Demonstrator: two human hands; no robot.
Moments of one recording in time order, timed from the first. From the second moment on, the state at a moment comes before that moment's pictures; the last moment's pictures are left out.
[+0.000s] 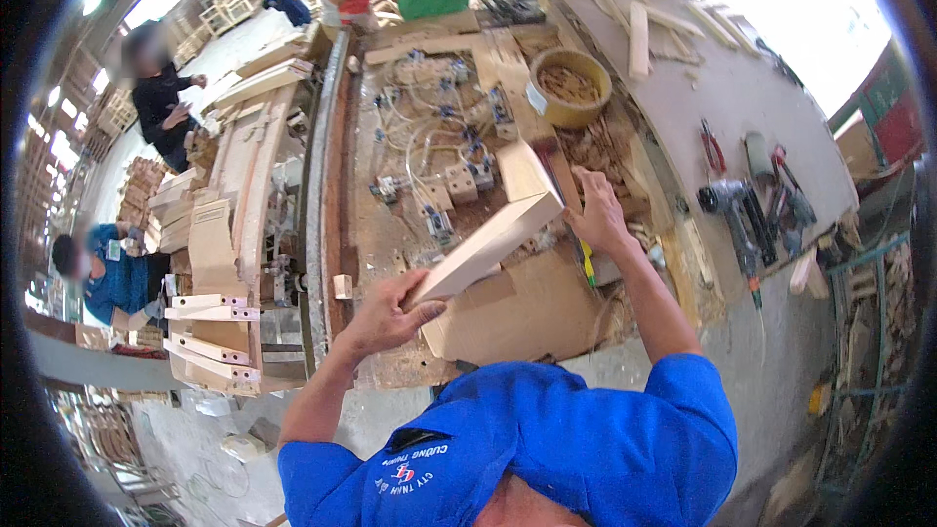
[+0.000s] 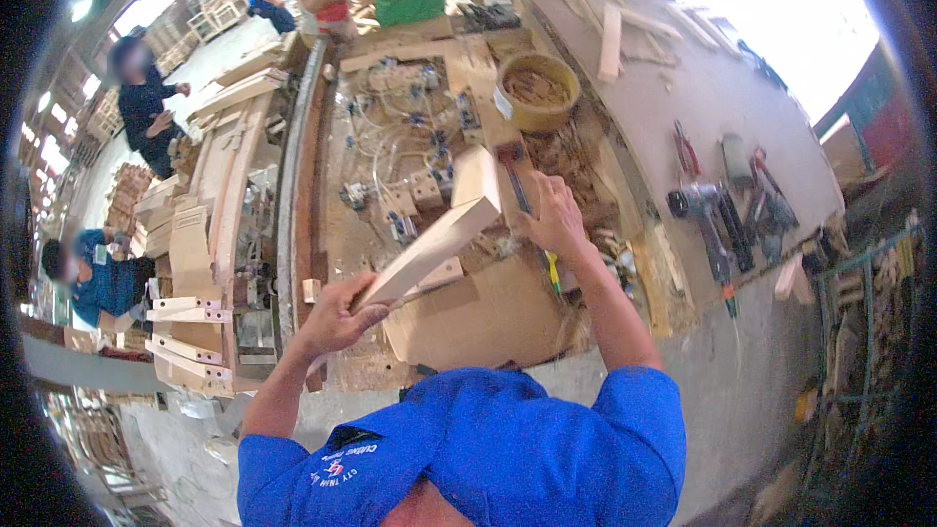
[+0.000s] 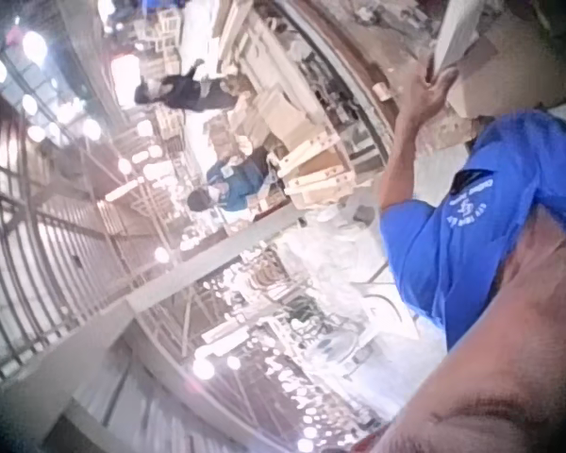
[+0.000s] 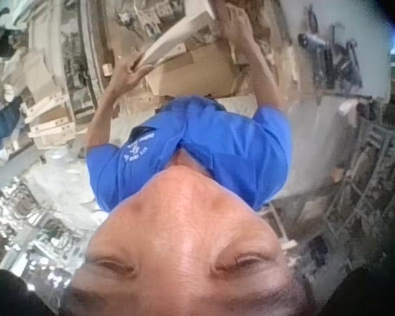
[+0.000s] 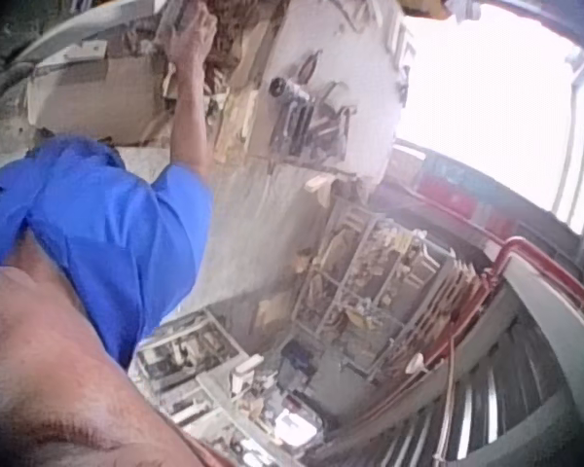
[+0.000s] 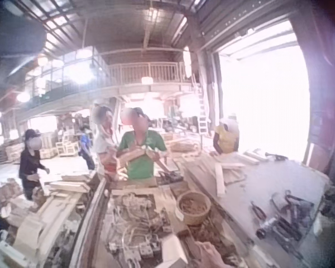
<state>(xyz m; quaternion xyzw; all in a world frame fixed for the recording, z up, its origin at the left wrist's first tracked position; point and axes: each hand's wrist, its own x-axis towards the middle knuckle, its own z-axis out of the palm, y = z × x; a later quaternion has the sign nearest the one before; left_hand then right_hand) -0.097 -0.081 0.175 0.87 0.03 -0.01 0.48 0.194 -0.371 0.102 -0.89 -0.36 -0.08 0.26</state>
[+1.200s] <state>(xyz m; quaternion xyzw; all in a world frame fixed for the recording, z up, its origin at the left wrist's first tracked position) -0.020 0.004 0.018 0.99 -0.05 0.03 0.13 0.213 -0.392 0.004 -0.96 -0.20 0.02 0.20</state>
